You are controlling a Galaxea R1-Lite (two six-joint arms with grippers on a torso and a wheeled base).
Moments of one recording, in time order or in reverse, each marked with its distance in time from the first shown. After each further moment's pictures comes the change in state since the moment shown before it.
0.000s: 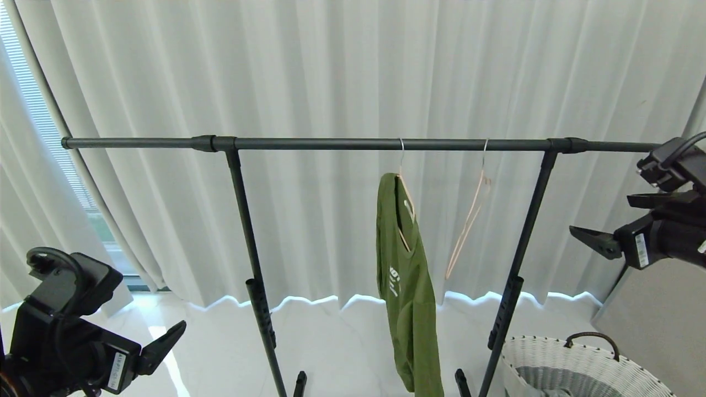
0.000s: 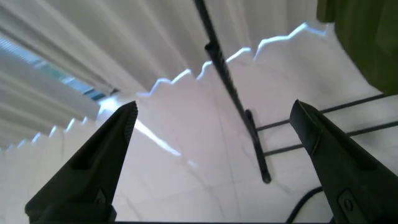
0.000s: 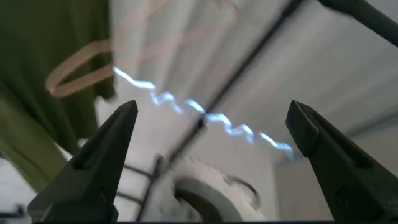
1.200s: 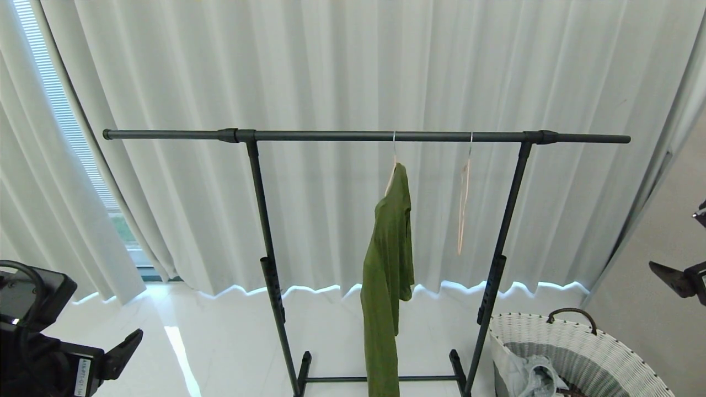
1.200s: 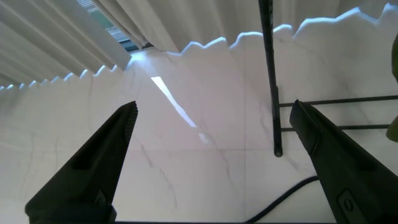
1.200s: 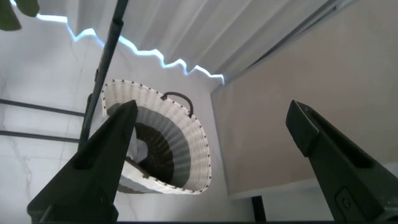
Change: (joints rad) left arm 0.182 -0.041 0.053 0.000 0.048 -0.033; right arm -0.271 -0.109 0.180 -0.032 -0.079 -0.146
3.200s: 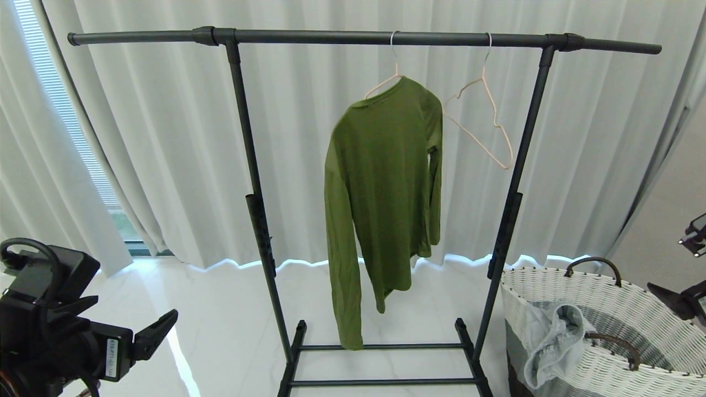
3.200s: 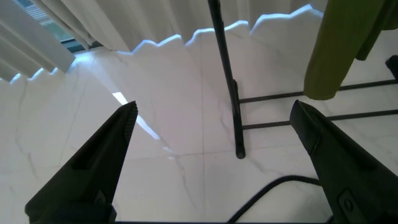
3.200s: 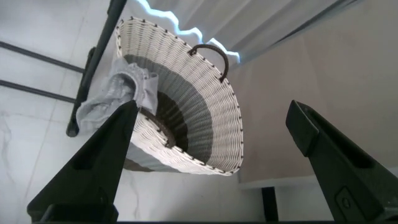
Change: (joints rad) left arm -0.169 0.039 -0.064 0.000 0.001 -0.134; right arm 0.000 -0.004 0.063 0.001 0.000 -0.097
